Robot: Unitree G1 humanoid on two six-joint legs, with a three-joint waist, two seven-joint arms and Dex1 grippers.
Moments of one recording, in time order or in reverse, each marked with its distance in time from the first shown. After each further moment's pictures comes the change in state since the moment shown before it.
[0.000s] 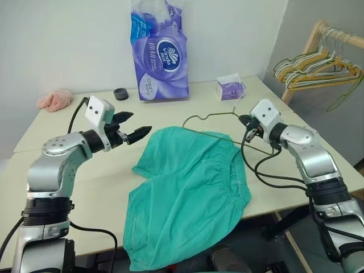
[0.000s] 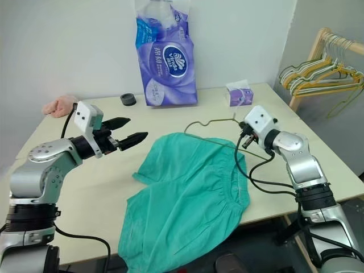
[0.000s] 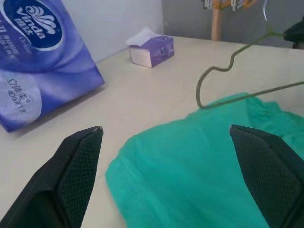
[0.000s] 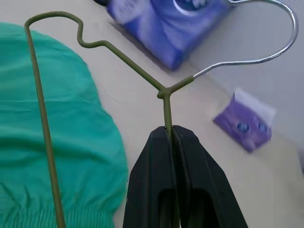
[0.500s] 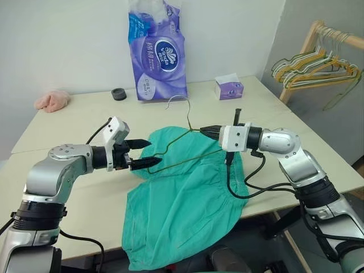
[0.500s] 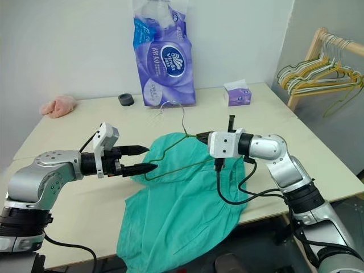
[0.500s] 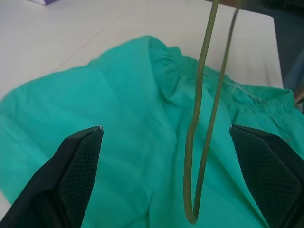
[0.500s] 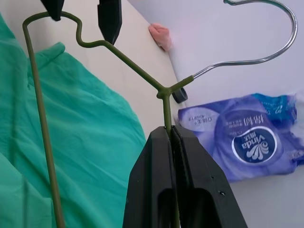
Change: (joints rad) left arm 0.044 0.093 -0.141 -0.041 -0.029 0.112 -0.235; right arm -0.046 0.041 0.137 -0.079 -0.097 -0.377 0.147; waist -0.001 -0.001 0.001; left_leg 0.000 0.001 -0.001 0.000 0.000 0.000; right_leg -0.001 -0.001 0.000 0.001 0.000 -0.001
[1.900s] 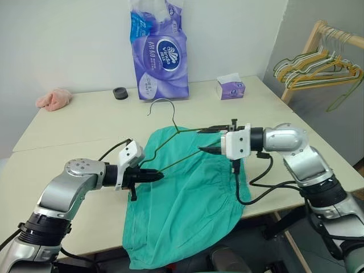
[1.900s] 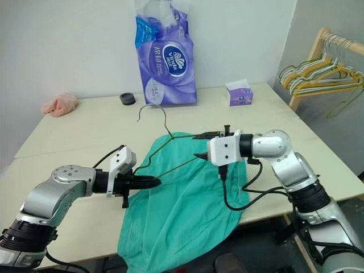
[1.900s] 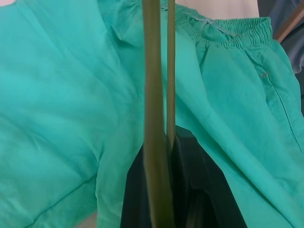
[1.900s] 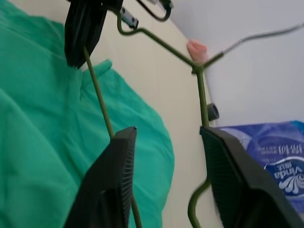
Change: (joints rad) left arm 0.121 0.008 -0.114 -0.086 0.100 -0.092 -0.027; right arm -0.006 -0.090 -0.035 -0.092 0.091 0.092 0.202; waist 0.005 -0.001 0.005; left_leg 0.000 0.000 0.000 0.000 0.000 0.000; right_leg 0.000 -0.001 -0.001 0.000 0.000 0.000
